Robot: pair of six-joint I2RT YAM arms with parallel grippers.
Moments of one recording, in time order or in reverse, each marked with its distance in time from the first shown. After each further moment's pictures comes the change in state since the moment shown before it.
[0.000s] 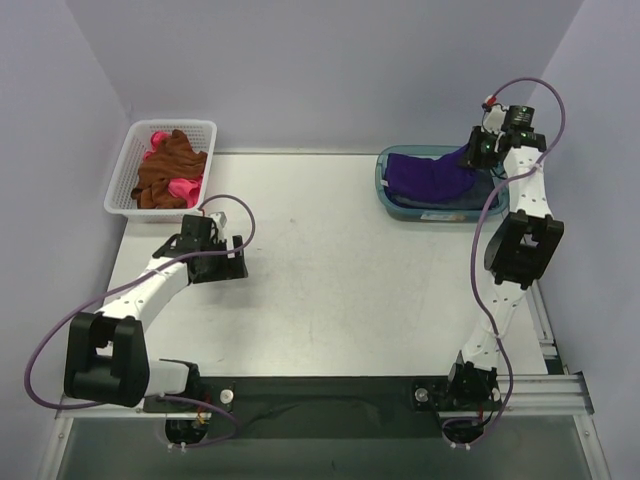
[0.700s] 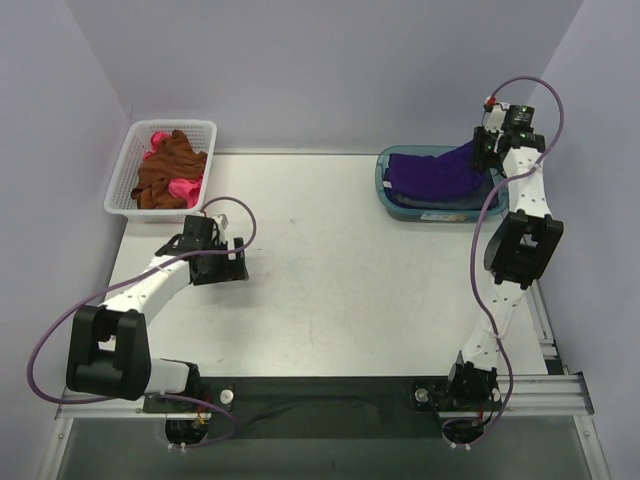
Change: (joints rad) left arm 0.000 0.035 0.000 0.000 0.003 0.000; right arm 0.000 0.004 -0.001 0.039 0.187 -0.089
